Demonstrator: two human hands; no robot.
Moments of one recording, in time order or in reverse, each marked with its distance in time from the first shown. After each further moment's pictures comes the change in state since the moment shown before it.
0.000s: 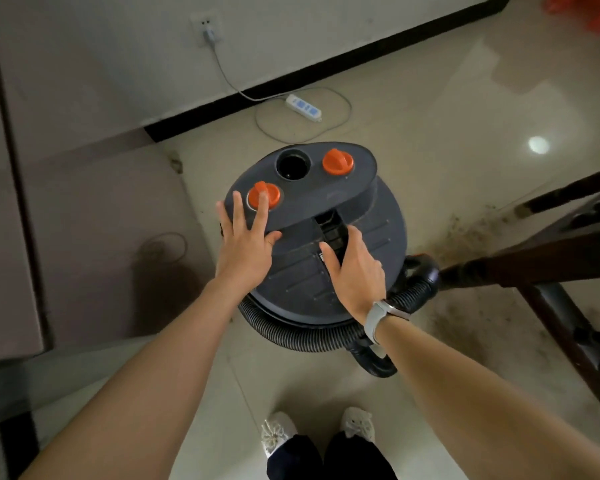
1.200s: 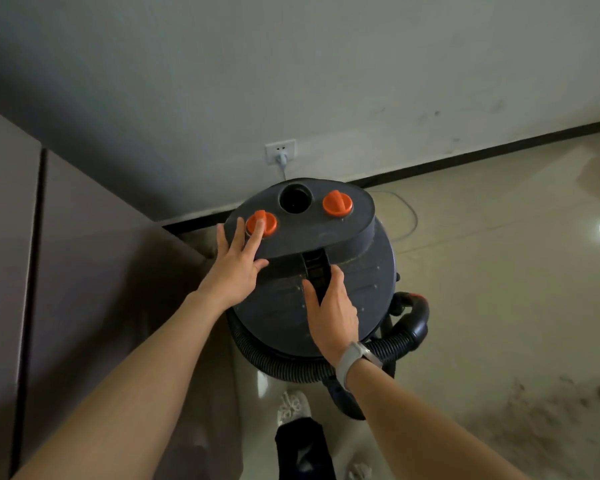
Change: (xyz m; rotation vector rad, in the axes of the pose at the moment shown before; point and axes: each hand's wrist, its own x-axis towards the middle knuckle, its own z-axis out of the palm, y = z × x) left_hand 0.338 -0.060 -0.223 0.020 -0.082 -0.126; right_hand 0.345 -0.225 0.022 0.167 -0.202 0.018
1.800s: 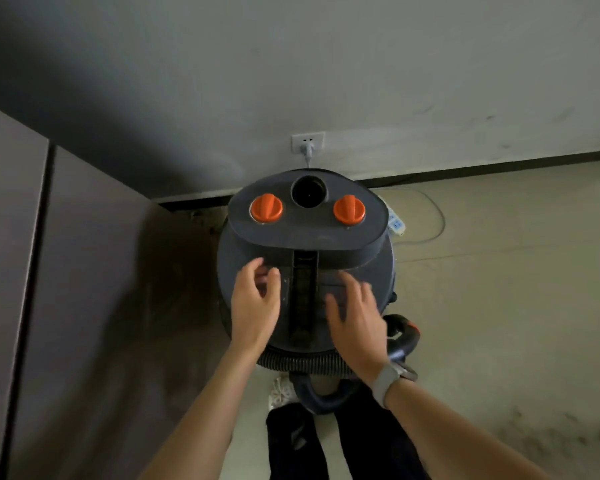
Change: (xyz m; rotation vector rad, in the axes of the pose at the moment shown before) left_hand -0.016 0.049 0.026 -0.814 0.470 -0.407; right_hand 0.044 0.013 -0.039 -0.234 -0.023 -0.293
